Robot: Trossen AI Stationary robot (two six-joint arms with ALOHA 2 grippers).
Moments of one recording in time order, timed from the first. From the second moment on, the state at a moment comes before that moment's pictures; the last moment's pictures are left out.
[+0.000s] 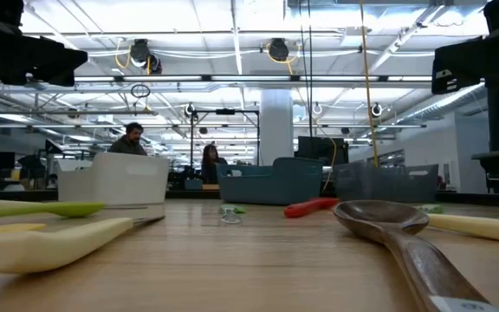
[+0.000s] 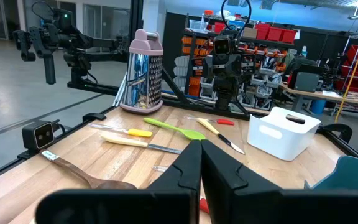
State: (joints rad) left arm -0.30 0.01 0.03 0.00 -0.13 0.25; right arm 0.25 0.01 0.01 0.04 0.05 -0.12
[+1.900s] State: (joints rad) left arm -0.30 0.01 0.03 0.34 -0.44 0.08; right arm 0.25 0.01 0.01 0.40 0.28 -0.22
